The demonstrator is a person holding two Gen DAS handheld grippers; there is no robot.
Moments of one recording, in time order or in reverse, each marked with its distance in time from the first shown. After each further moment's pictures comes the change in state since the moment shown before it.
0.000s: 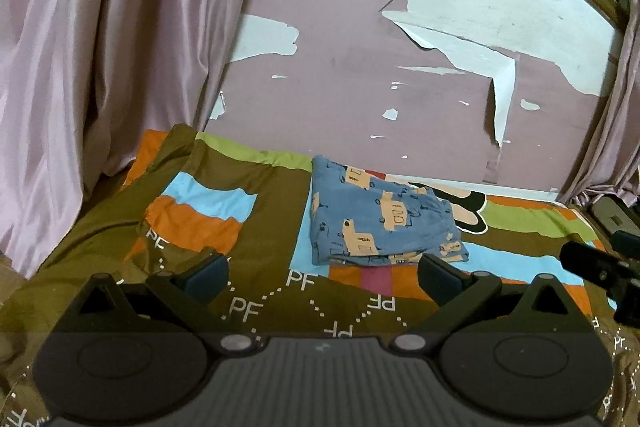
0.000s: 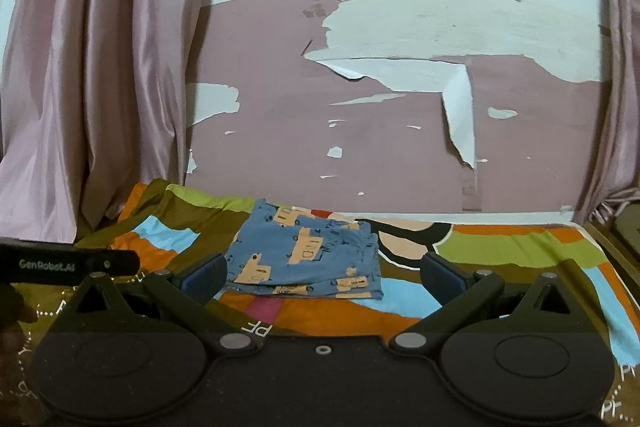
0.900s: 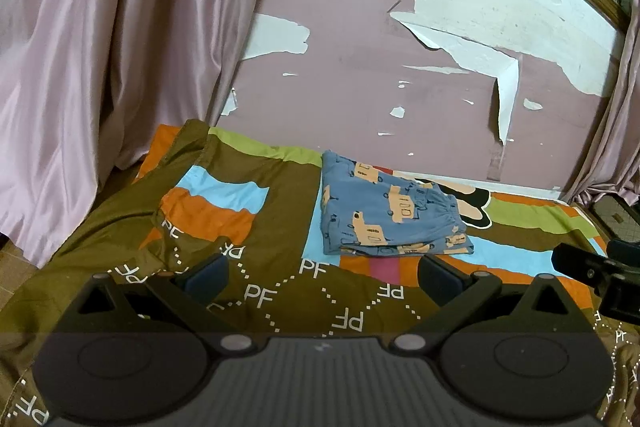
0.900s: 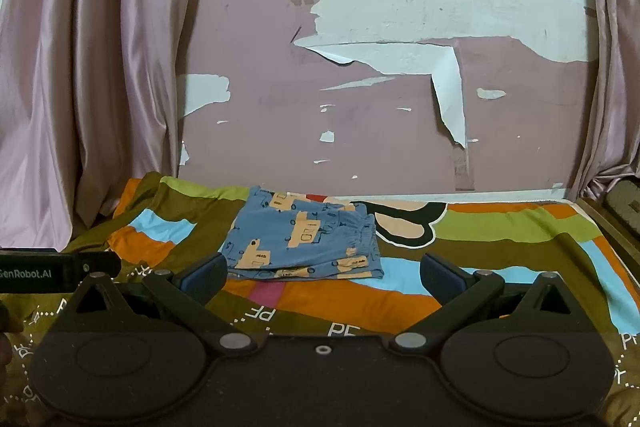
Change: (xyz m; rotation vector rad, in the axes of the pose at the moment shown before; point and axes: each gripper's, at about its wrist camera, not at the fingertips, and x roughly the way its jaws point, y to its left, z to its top) left arm -0.010 0.009 -0.008 -0.011 0.003 0.013; right arm 0.000 0.006 -0.006 0.029 0.036 -0.023
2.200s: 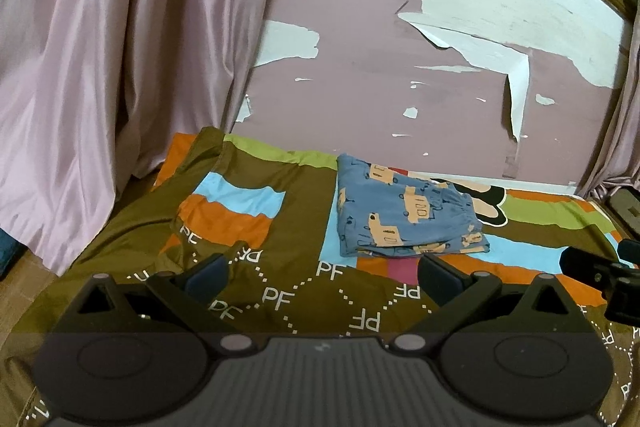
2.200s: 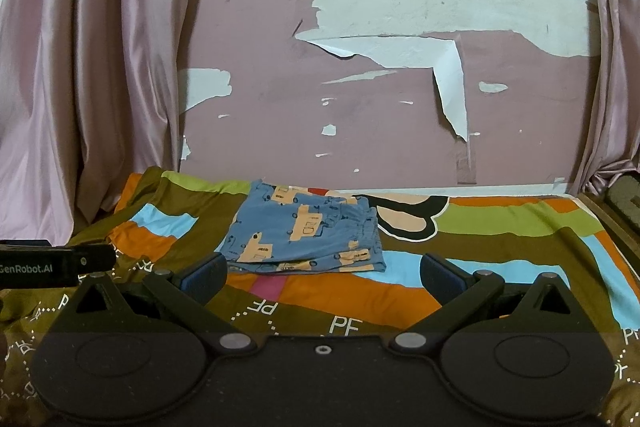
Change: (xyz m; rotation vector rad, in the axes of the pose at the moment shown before) left arm -0.006 -0.005 -0.001 0.032 -0.014 0.063; right arm 0.001 -0.003 -0.003 -0.003 0.020 0.011
